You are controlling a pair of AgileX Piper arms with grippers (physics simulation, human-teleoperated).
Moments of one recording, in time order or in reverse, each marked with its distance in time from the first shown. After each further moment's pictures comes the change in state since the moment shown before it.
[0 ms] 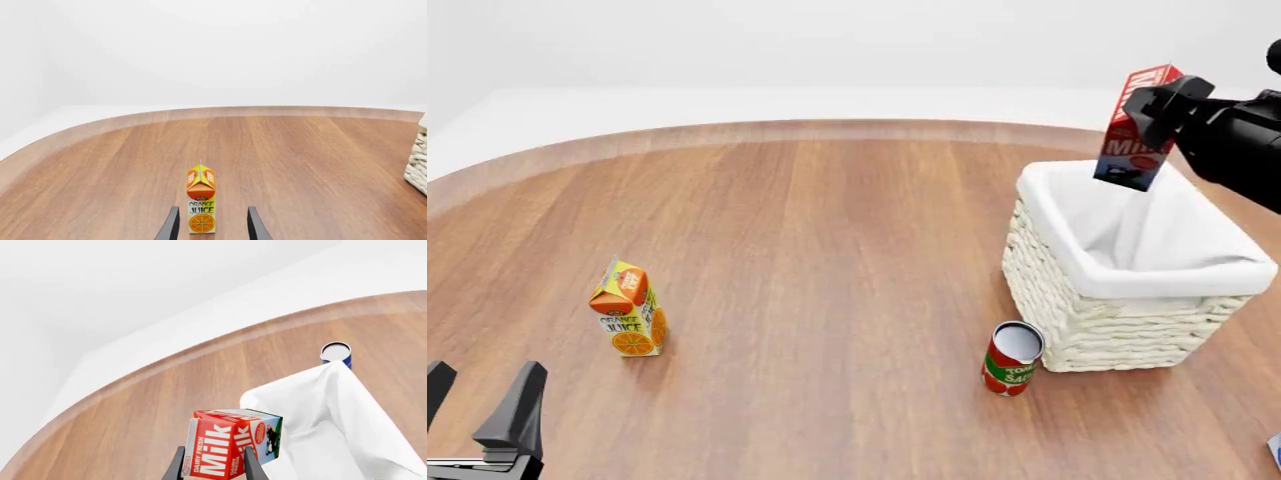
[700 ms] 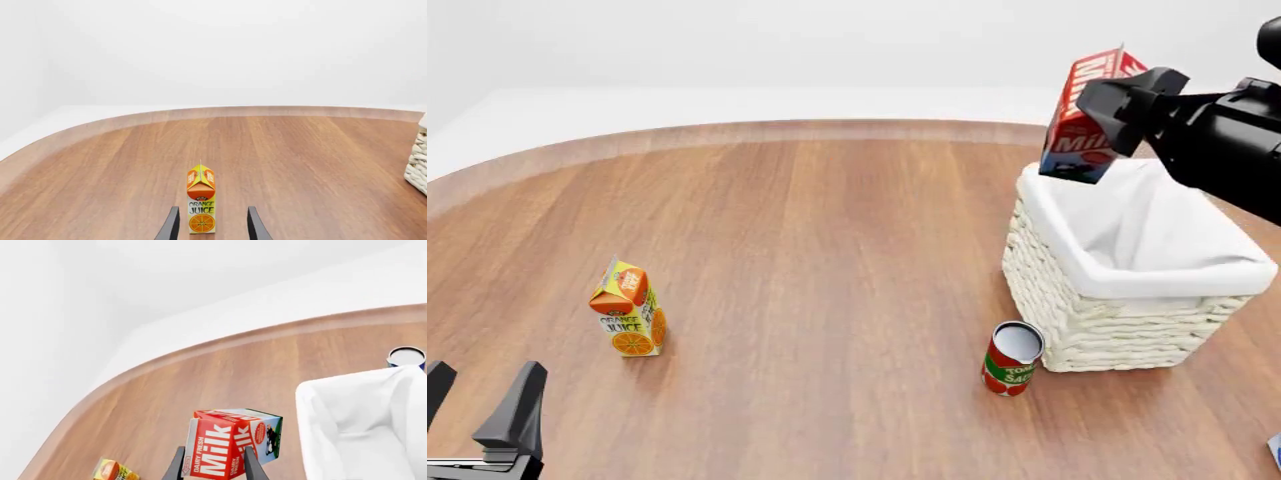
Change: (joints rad) left arm 0.000 0.000 0.000 0.000 0.000; right arm 0.219 -0.102 -0.021 0.079 -0.006
